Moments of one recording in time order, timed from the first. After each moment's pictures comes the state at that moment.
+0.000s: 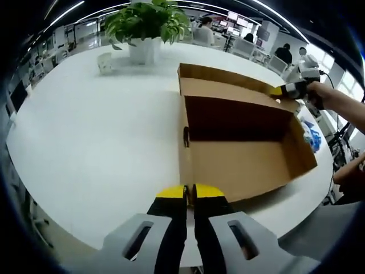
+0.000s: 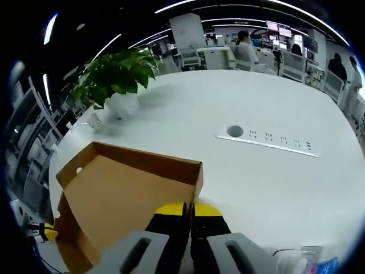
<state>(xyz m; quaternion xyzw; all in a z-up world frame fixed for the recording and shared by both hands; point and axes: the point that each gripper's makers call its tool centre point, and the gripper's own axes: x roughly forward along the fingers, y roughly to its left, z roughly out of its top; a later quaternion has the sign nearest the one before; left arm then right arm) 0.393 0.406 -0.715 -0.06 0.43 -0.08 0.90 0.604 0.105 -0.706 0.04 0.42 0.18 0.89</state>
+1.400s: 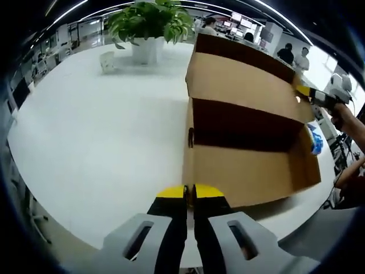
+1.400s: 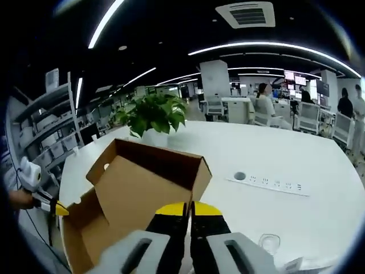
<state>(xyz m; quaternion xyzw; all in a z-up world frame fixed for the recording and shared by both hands) 0.396 0.403 -0.716 -0.06 0.43 -0.06 0.90 0.570 0.091 -0.633 0.02 0.23 0.27 0.94</state>
